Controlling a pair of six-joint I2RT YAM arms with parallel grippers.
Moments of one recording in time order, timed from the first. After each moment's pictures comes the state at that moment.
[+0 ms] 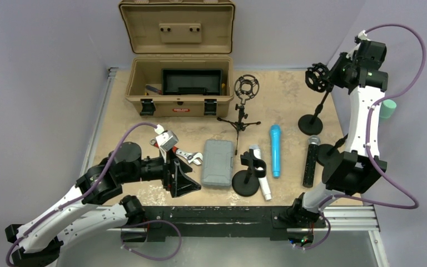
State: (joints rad) left arm -0.94 0.60 0.86 -0.56 0.37 -0.51; right arm -0.30 1.61 1.84 -0.85 -0.14 0.22
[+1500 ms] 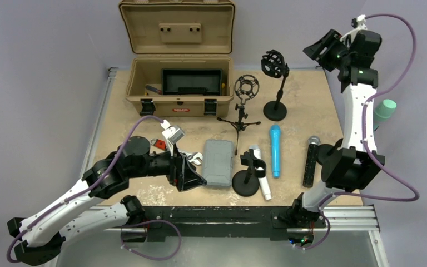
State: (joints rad) left arm -0.94 0.68 0.90 -0.56 0.36 -0.60; right arm -0.21 1.65 1.84 -0.51 -0.42 0.49
